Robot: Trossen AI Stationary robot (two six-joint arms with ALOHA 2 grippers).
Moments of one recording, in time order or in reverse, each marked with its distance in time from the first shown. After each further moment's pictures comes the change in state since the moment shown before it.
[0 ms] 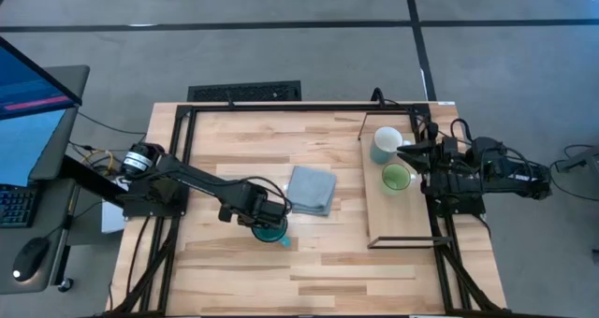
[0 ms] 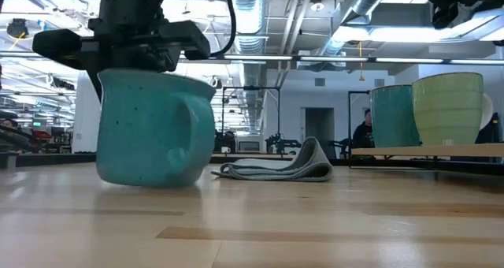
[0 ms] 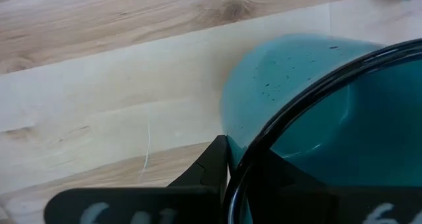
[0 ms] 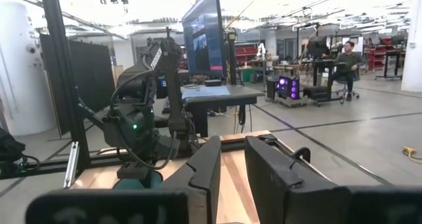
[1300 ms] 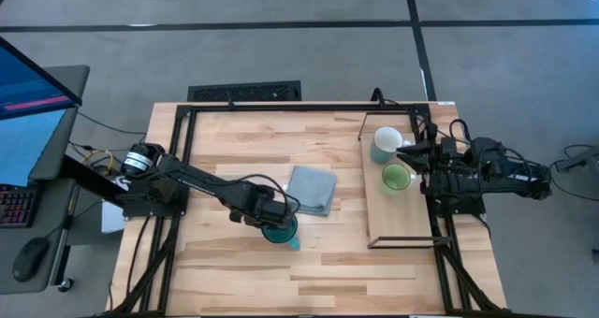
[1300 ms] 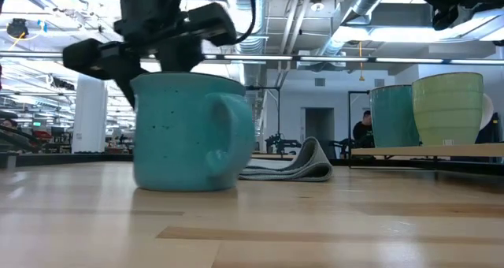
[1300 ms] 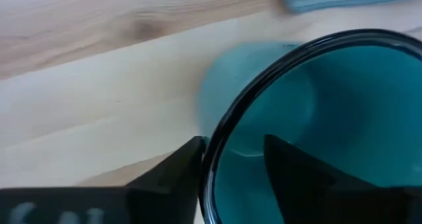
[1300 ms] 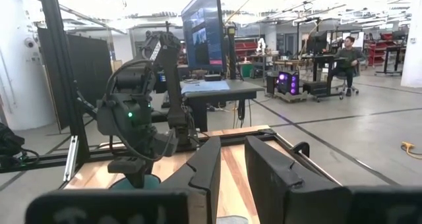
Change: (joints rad) left arm 0.002 0.005 0.001 0.188 -0.056 0.042; right arm 0.000 0.000 0.000 -0.022 0.000 -0.001
